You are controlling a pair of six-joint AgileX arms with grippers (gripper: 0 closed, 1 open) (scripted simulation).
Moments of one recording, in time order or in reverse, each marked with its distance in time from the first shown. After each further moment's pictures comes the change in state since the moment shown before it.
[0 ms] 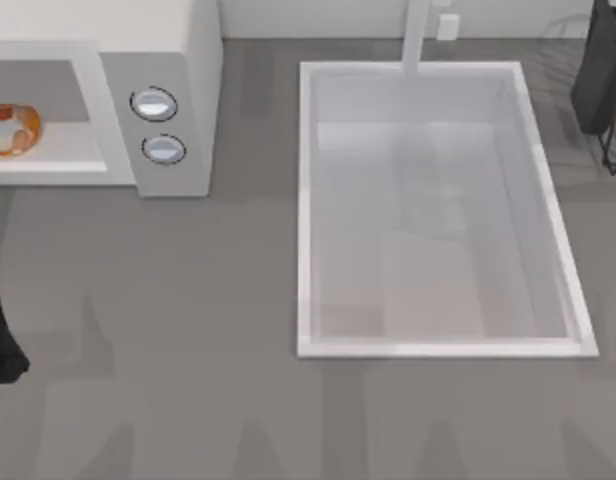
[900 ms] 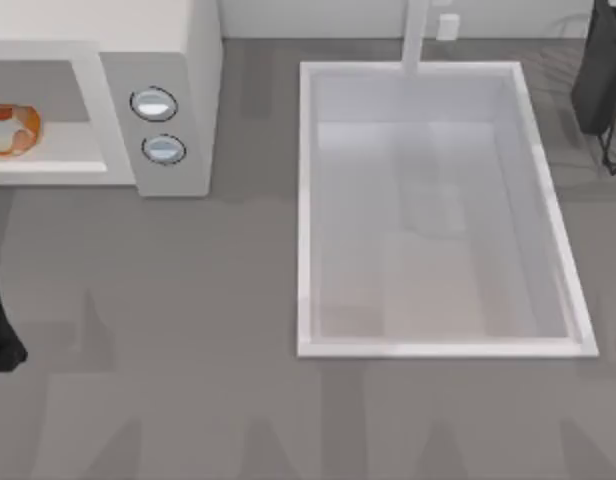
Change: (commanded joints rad) left arm 0.006 0.096 0.039 0.044 0.007 0.003; right arm 0.000 0.000 0.000 0.000 0.000 0.000
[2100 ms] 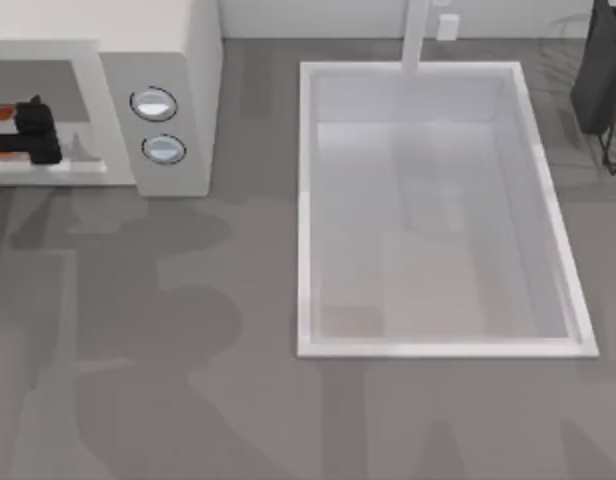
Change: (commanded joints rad) left arm 0.114 1.804 0.725 0.820 0.138 0.054; right arm 0.000 0.000 0.000 0.000 0.000 0.000
